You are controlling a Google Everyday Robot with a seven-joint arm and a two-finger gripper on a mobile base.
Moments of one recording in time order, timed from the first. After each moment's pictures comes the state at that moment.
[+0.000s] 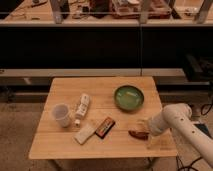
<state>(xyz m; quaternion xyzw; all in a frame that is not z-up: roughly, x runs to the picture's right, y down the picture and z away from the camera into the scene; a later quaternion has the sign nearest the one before) 0.228 0.248 0.815 -0.27 -0.20 -0.05 0.94</state>
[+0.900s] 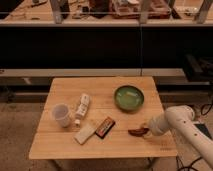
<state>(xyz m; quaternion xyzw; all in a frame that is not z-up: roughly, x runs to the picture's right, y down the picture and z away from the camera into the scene) 0.236 0.245 0.813 -0.25 -0.20 -0.05 0.95</state>
